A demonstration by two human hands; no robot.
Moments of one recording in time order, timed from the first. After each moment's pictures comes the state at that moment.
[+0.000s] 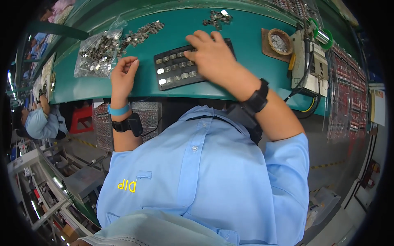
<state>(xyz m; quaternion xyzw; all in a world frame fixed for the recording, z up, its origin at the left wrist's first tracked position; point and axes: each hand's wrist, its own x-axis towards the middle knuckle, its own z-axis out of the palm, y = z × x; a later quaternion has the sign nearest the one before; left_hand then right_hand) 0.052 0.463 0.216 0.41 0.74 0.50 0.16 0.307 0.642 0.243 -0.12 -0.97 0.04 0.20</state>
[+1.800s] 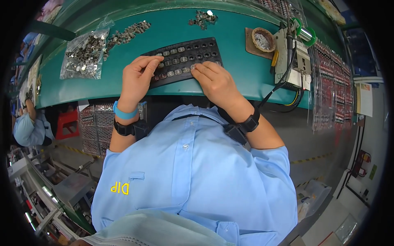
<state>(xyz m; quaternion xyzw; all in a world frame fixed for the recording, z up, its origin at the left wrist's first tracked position) 0.150 0.495 0.247 0.51 0.68 0.49 0.19 0.371 0.607 0.215 -0.12 -0.93 0.08 0.35</state>
